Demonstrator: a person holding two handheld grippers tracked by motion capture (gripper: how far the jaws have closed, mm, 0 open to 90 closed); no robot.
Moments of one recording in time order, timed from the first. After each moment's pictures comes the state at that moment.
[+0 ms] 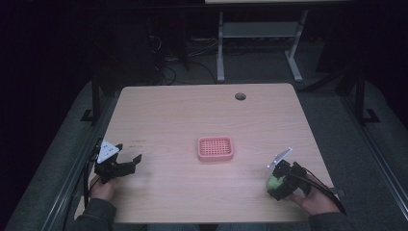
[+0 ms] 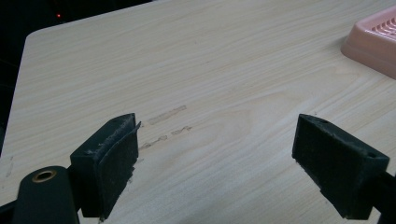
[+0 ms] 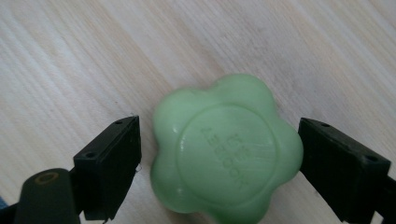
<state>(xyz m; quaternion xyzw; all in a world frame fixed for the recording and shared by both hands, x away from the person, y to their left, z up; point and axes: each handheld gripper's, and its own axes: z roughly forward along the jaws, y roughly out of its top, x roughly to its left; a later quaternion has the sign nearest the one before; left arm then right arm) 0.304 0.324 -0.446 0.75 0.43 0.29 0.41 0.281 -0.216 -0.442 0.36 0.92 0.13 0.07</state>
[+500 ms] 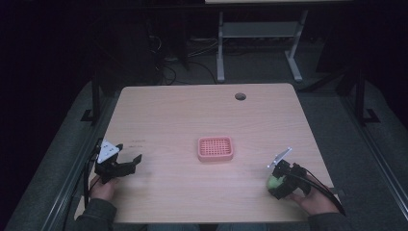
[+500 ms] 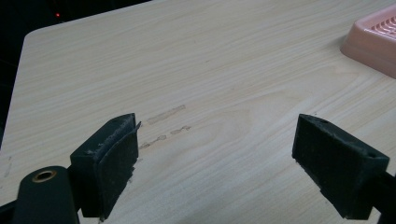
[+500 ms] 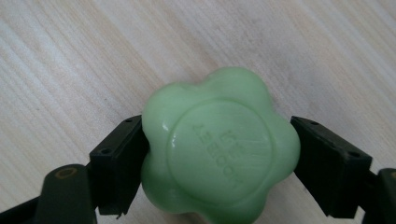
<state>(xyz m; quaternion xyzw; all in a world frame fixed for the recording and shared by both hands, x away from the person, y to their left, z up) 0.304 0.323 -0.446 0.75 0.43 0.29 0.41 0.282 -0.216 -0.444 0.36 0.92 0.12 0.07</state>
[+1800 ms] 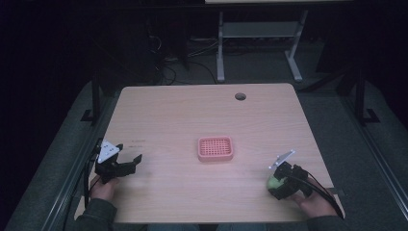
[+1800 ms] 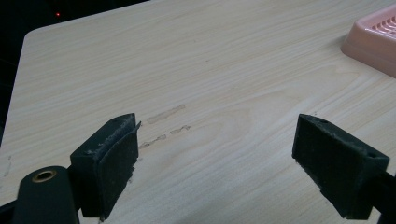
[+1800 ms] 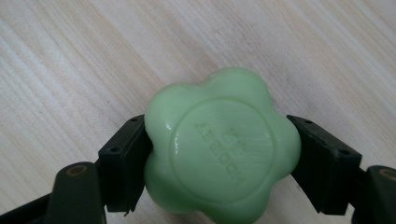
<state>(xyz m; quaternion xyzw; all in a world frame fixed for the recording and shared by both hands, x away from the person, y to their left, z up) 0.304 0.323 -0.447 0.75 0.43 0.29 0.41 0.276 -0.219 -0.445 0.36 0.92 0.14 0.08</state>
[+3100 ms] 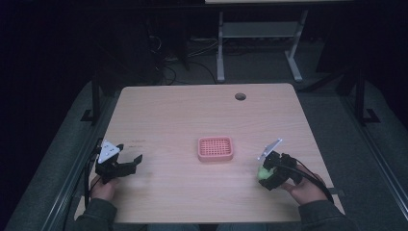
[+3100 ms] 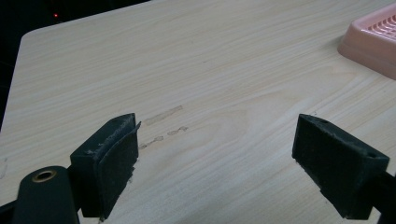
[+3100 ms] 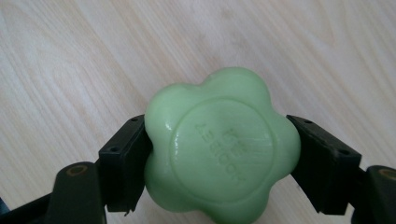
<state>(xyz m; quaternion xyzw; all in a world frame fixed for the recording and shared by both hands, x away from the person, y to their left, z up) 0.303 0.321 -0.446 0.75 0.43 0.29 0.41 0.299 -0.188 -0.418 0.31 0.93 0.16 0.08</state>
